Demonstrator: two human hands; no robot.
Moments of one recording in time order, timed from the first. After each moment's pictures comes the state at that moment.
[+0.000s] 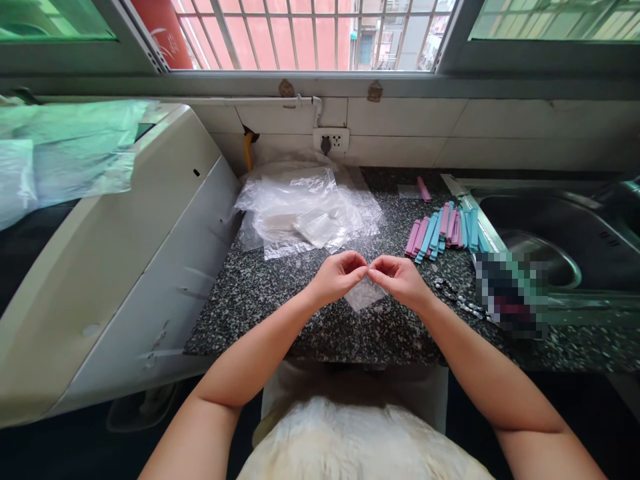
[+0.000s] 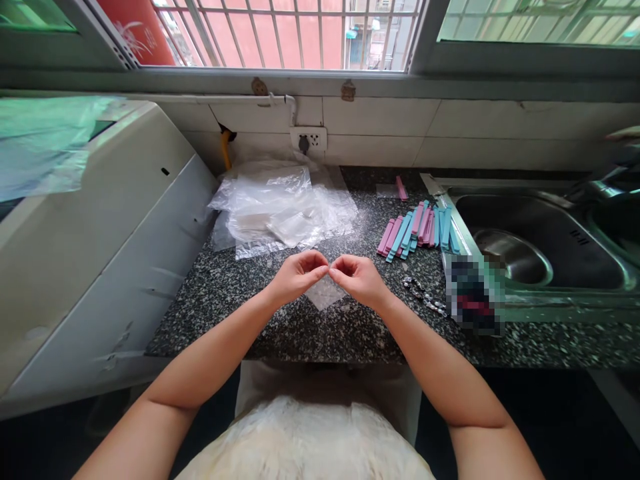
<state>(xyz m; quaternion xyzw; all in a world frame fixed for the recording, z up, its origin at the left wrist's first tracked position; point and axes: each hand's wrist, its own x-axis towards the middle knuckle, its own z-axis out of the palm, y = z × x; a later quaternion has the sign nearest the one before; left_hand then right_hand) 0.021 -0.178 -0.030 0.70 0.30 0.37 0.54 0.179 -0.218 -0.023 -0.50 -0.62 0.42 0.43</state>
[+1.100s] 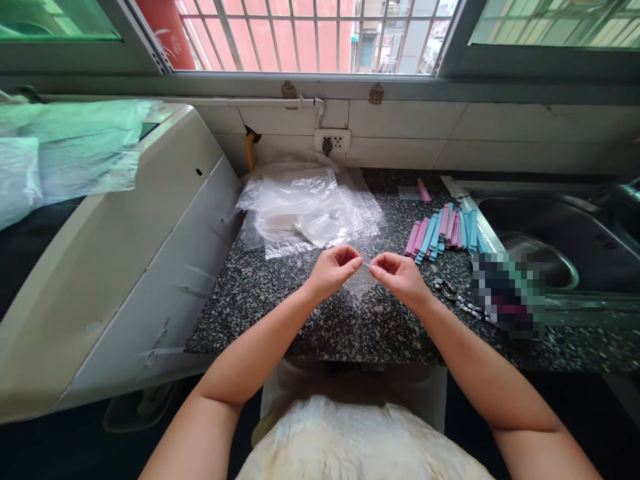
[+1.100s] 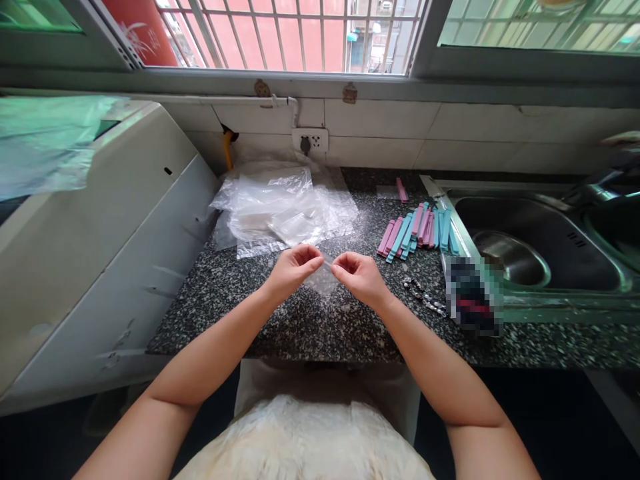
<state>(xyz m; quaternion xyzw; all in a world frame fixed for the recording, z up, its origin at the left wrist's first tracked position) 0.020 -0.173 -0.026 0.62 0.33 0.42 0.57 0.177 -0.217 -0.024 -0.52 -0.60 0.40 0.46</state>
